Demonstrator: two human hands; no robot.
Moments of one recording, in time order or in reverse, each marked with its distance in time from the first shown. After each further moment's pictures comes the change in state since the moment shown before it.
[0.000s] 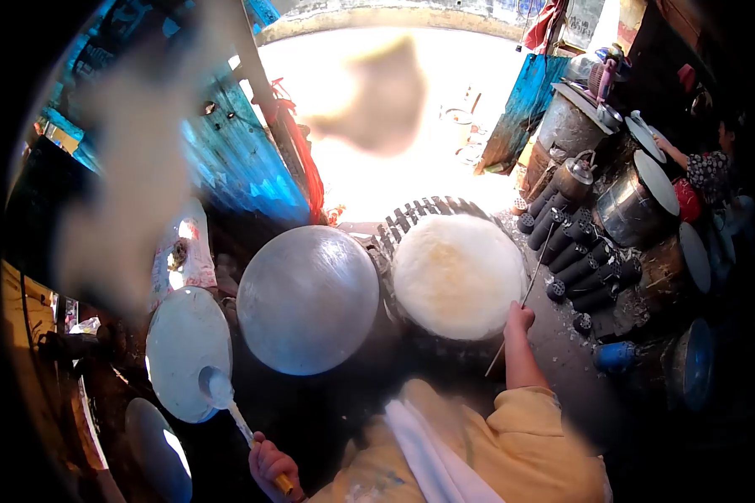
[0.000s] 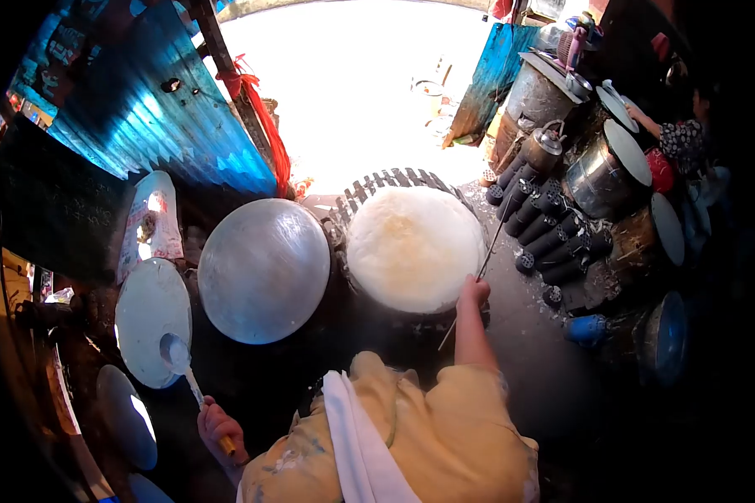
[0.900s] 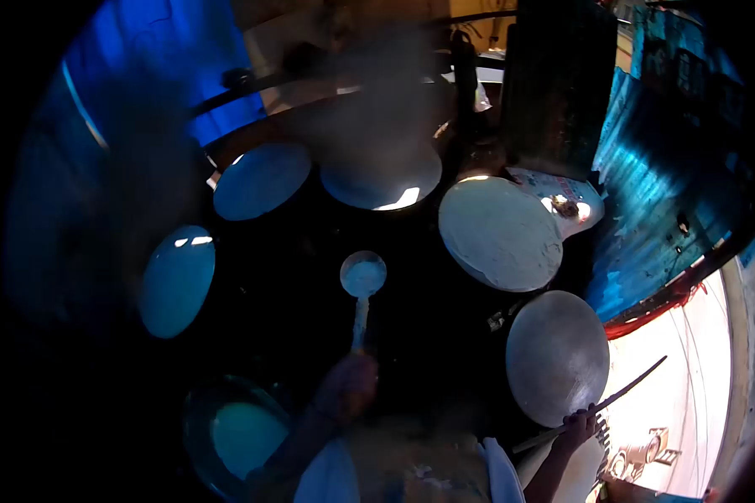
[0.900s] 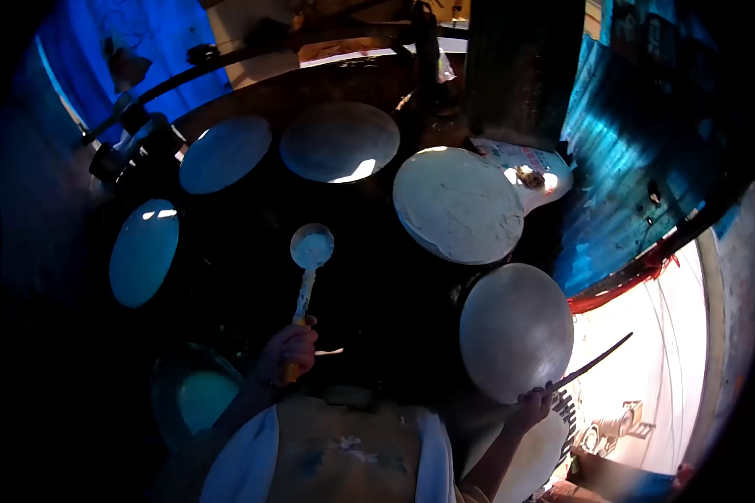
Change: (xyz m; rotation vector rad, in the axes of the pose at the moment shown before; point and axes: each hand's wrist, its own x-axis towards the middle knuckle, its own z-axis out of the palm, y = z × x) left_hand -0.151 -0.035 -0.065 -0.150 -0.169 0.698; right_hand -0.266 -0.149 0.121 0.293 -1.511 -0.241
